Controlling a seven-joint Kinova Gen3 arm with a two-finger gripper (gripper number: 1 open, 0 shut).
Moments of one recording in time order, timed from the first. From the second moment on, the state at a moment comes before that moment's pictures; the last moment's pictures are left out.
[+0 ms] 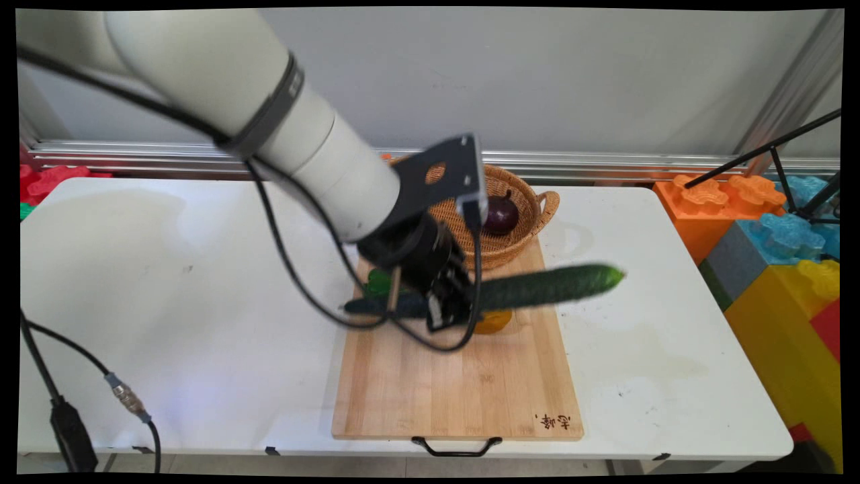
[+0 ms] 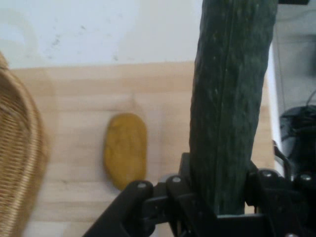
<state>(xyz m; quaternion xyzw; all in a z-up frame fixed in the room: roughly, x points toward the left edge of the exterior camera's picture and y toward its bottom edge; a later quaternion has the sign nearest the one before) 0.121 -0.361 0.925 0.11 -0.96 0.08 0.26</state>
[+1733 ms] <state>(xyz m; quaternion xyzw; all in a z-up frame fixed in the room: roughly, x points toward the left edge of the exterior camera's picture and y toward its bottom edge) 0.116 -0.356 0.782 0.04 -0.97 0.12 0.21</state>
